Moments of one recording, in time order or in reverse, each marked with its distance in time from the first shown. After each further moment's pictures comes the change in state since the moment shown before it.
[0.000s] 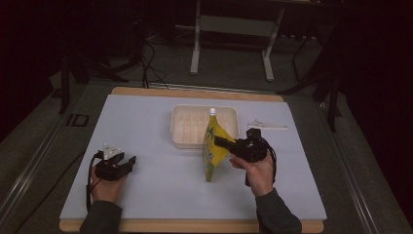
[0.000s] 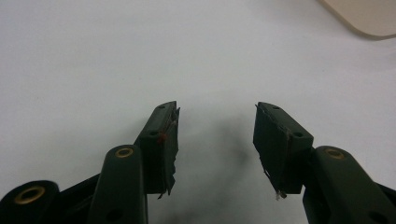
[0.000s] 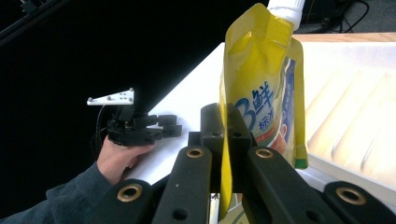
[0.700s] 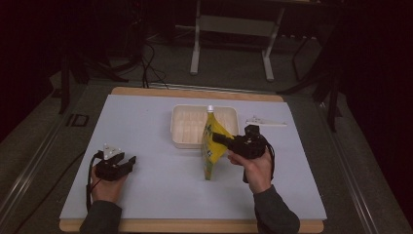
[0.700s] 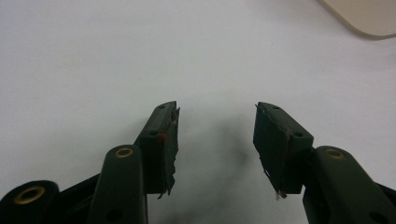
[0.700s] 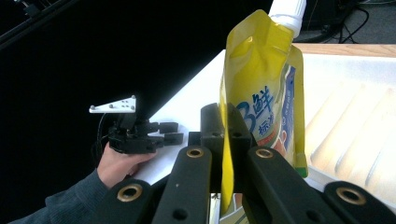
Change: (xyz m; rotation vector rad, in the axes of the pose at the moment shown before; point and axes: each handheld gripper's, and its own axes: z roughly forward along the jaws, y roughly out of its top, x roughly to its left) left arm 0.000 0.000 0.000 0.001 -0.001 0.002; right arm 0.005 0.009 0.003 -0.017 0.003 -0.014
